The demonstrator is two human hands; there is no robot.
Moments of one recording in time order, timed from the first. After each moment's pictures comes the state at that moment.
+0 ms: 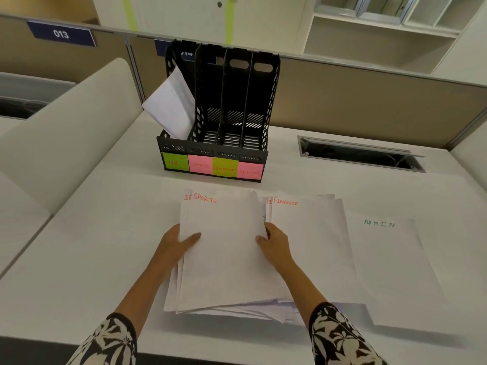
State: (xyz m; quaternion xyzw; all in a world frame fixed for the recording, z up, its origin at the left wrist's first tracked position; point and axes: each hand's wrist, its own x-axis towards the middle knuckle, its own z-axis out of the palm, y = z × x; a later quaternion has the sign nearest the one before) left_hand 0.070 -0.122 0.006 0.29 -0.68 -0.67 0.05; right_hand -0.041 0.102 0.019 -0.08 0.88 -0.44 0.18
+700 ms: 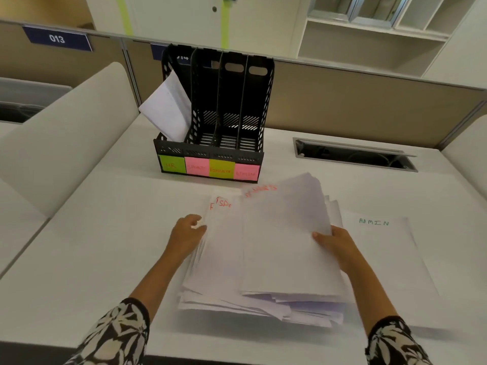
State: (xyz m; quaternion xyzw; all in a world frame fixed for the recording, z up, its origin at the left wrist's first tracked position) left_hand 0.037 -0.102 0.028 0.30 -0.81 -0.50 0.04; right_hand -0.084 0.230 0.055 0.06 0.81 -0.55 0.19
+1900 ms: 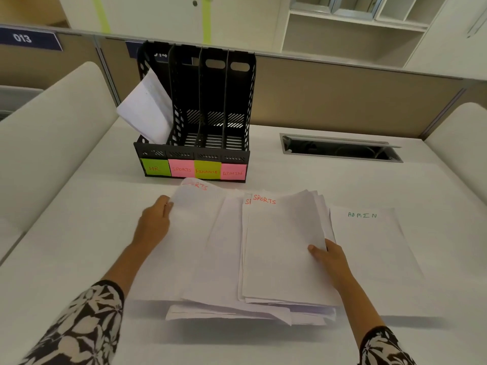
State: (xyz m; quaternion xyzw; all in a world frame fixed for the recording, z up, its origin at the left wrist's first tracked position) left_hand 0.012 -0.154 0.030 0.24 -0.89 -0.35 0.15; right_hand -0.058 0.248 0.022 0.11 0.85 -0.50 0.15
